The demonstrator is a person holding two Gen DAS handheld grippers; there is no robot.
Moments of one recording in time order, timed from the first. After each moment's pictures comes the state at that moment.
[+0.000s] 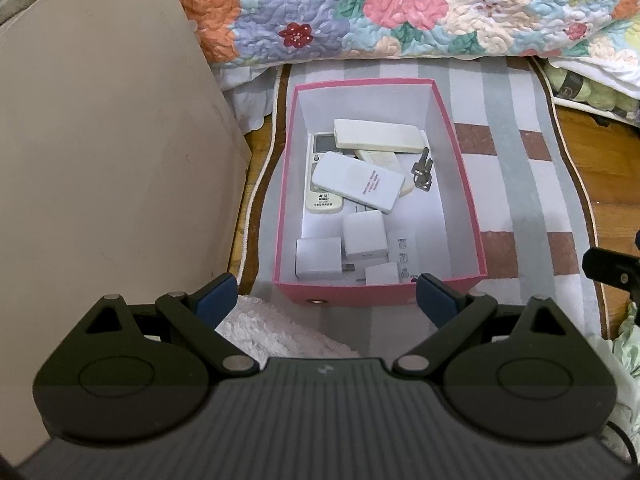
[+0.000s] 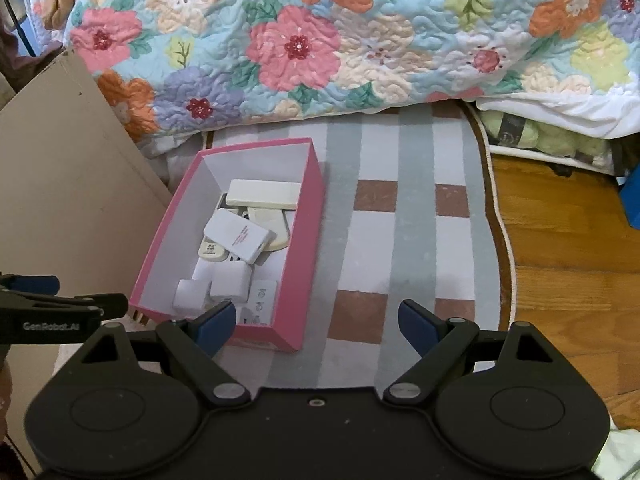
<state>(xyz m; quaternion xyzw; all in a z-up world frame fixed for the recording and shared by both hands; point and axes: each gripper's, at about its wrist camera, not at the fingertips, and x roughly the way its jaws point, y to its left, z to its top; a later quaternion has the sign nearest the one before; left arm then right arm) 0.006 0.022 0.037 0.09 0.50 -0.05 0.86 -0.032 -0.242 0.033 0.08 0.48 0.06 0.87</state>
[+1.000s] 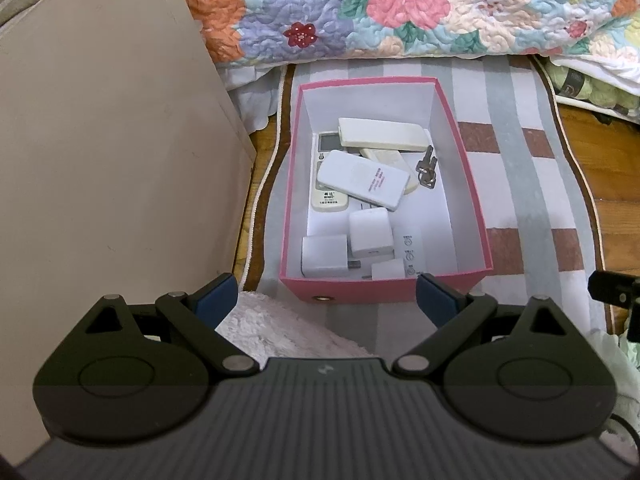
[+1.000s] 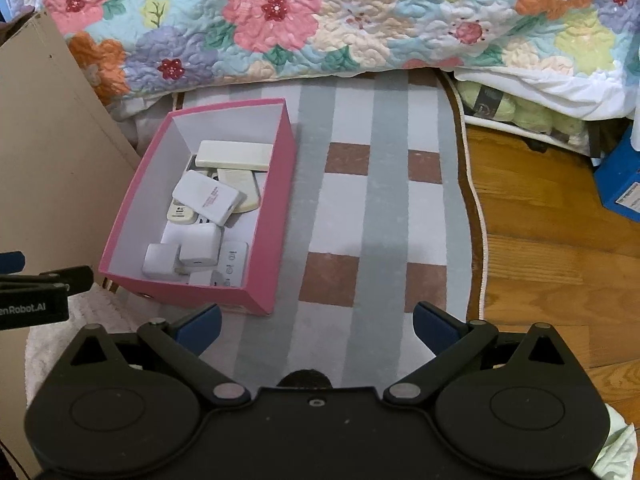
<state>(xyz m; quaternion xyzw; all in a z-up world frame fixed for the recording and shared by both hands) 0.000 0.026 0.035 0.10 0.50 -0.04 0.86 -0.032 -0.236 0.027 0.05 0.53 0.01 0.85</state>
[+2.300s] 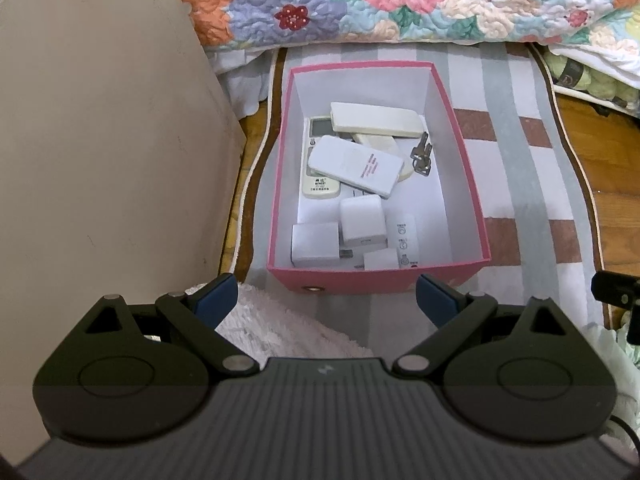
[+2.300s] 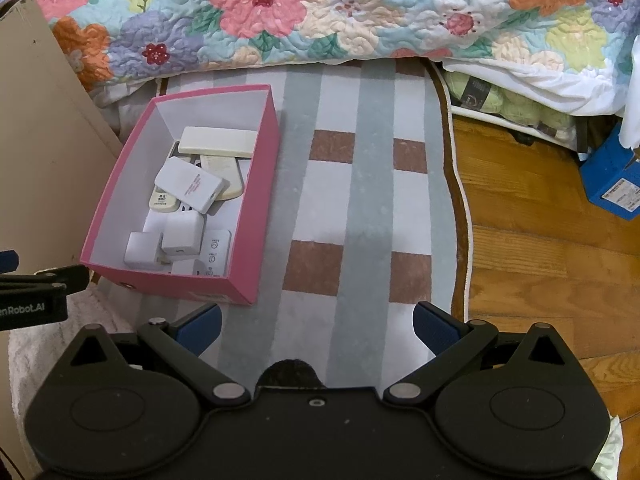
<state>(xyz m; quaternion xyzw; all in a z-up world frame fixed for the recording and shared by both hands) 0.007 0.026 0.023 0.09 0.52 -0.05 0.85 -0.028 -0.233 0.024 0.03 0.55 -0.01 0.84</state>
